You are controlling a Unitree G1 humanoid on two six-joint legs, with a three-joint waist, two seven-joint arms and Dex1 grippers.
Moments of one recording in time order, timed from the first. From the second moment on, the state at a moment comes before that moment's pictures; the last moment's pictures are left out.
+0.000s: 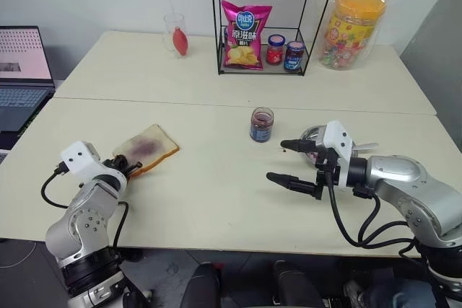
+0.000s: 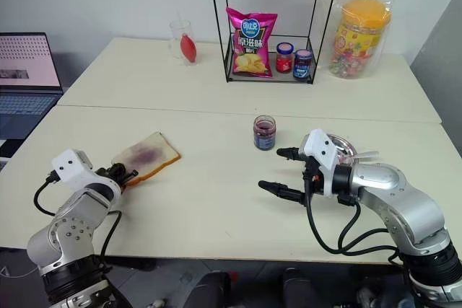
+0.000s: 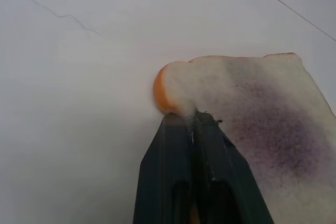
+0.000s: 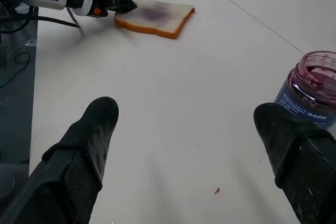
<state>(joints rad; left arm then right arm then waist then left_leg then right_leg) -0.27 0.27 0.61 -0.14 -0.58 0.86 0.11 -0.34 -0.70 0.07 -0.53 0.57 0.74 0.78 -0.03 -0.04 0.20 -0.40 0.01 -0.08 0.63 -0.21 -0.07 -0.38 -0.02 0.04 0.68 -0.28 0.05</state>
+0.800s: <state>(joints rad) -0.35 0.29 0.41 -0.32 -1.34 1.28 -0.14 -0.13 -0.90 -0.14 -0.57 0.64 0.77 0.87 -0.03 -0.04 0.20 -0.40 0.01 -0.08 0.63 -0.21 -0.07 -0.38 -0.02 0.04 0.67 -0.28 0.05</state>
